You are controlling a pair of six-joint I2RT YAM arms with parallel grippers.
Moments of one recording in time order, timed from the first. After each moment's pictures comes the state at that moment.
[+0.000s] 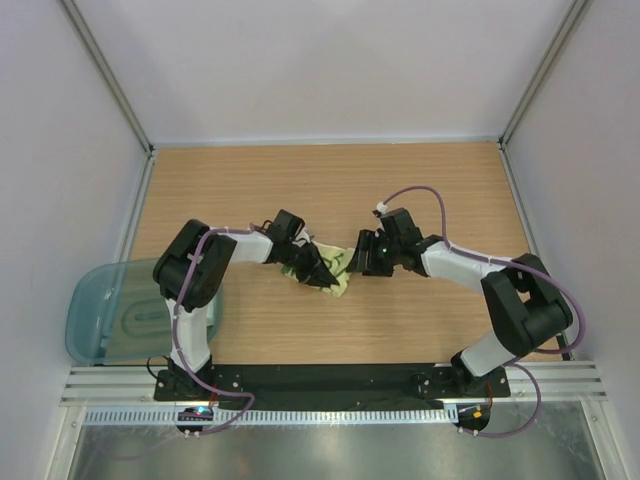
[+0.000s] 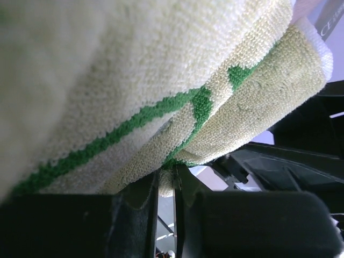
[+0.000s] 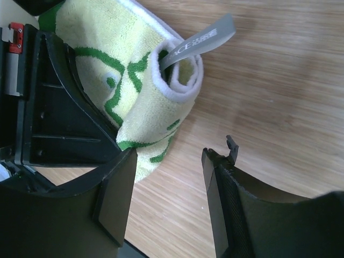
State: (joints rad) left arm -0.54 1.97 1.01 -0.11 0.79 -1.11; right arm 0.49 1.53 0.79 -0.15 -0.29 0.61
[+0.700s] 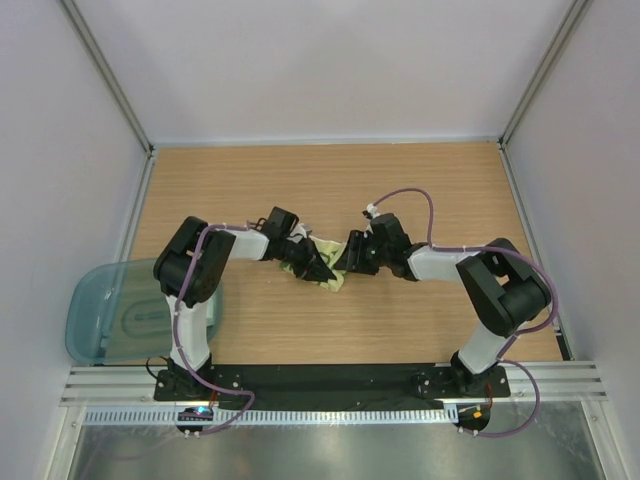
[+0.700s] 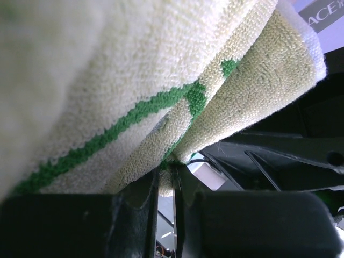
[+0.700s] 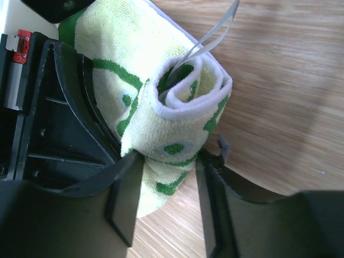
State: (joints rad) left arm -0.49 2.00 1.01 -0.05 0.87 -1.07; right arm 0.54 1.68 0.75 0.18 -0.29 0.68
